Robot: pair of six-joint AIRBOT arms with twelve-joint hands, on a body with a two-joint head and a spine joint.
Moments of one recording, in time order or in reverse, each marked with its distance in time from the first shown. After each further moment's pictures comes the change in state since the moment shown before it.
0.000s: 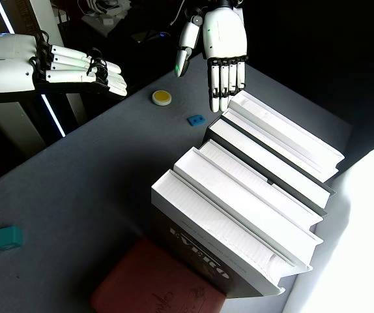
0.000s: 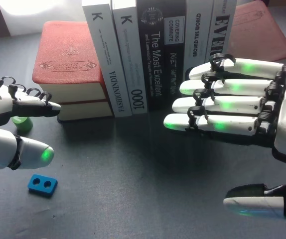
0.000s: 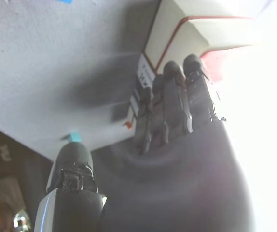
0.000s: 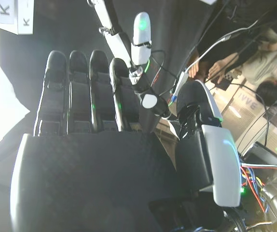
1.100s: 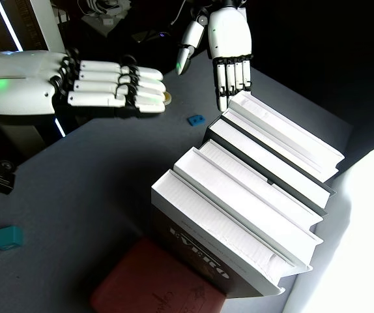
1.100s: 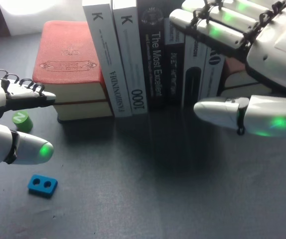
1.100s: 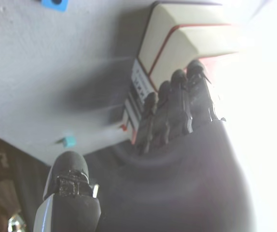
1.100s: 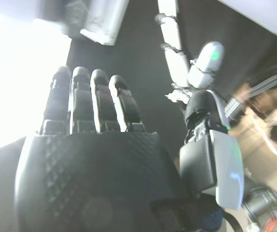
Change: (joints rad) left arm 0.000 -0.002 0.027 -0.001 0.003 0.000; right arm 0.118 -0.167 0.089 0.537 -0.044 -0.533
